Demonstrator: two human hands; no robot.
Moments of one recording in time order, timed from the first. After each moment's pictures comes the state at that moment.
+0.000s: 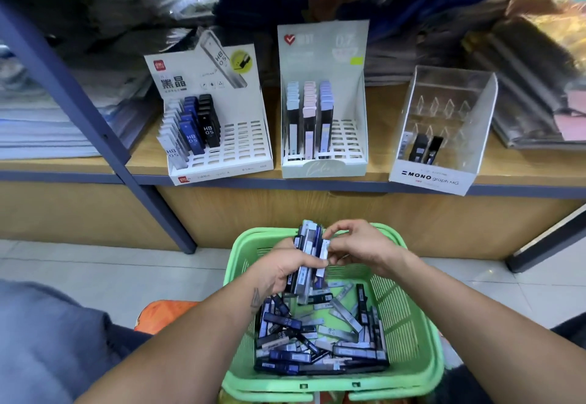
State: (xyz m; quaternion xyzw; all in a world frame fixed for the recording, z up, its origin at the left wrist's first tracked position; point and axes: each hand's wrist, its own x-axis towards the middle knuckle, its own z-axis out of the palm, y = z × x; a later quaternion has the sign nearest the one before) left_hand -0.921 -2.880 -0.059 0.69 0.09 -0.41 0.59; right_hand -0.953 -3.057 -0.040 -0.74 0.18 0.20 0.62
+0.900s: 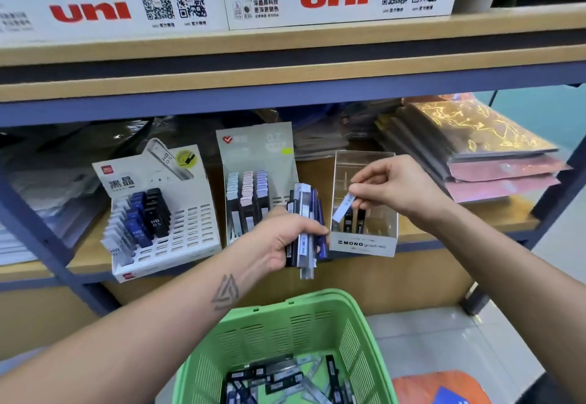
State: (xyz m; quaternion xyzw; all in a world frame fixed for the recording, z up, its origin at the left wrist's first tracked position) left_hand -0.882 -2.985 0.123 0.66 -0.04 -0.35 0.66; right_hand -0.962 -3.180 0.169 -0.82 0.07 -0.12 0.55
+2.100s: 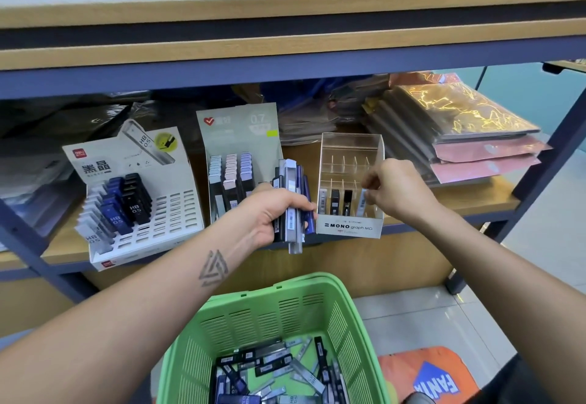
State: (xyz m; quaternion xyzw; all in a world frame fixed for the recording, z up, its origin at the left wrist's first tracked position) left_hand -0.876 -2.995 0.125 0.65 -0.03 -0.33 0.68; right_hand -0.959 -3.204 0.128 -0.95 0.18 -0.16 0.19
